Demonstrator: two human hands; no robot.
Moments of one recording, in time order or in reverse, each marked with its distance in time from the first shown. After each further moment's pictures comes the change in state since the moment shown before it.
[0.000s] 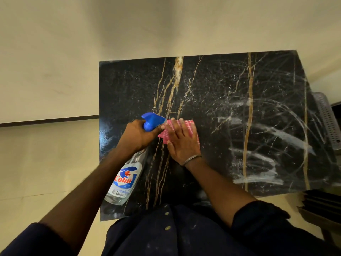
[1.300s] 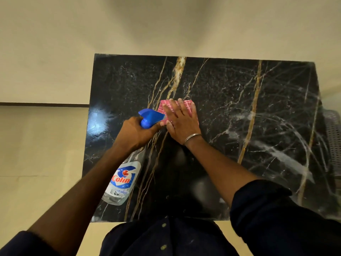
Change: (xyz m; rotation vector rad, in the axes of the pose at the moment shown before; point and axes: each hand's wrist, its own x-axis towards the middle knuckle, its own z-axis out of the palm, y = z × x) left_hand 0.030 0.039 0.018 -0.065 0.073 -0.111; right_hand 0.094 0.065 -0.029 -0.096 -0.081 -0.129
